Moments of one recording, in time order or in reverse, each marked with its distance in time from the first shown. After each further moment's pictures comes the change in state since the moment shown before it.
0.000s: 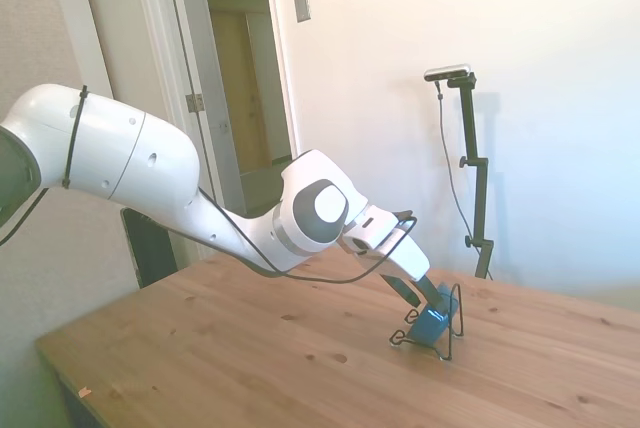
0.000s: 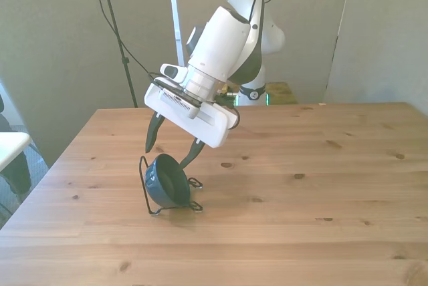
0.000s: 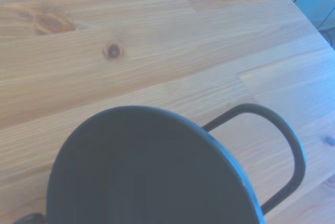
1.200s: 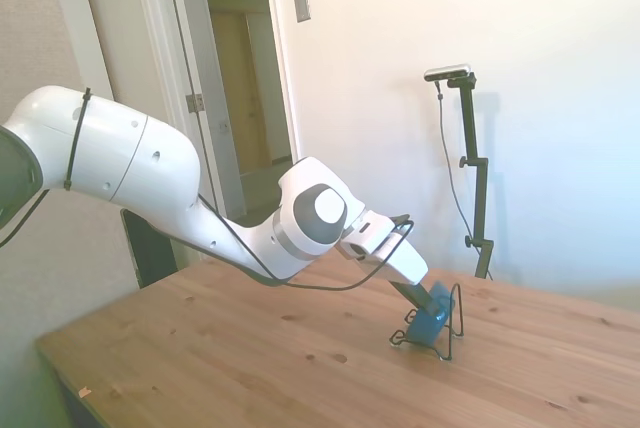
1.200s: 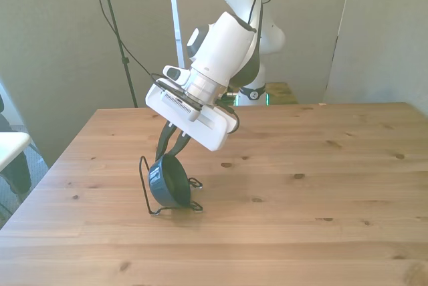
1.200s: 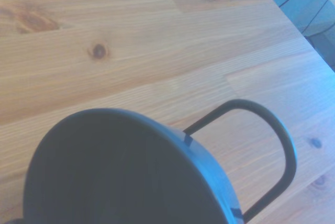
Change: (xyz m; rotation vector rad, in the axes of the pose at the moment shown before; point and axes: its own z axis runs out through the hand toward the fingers) arm -0.002 0.000 0.002 -0.011 0.045 0.008
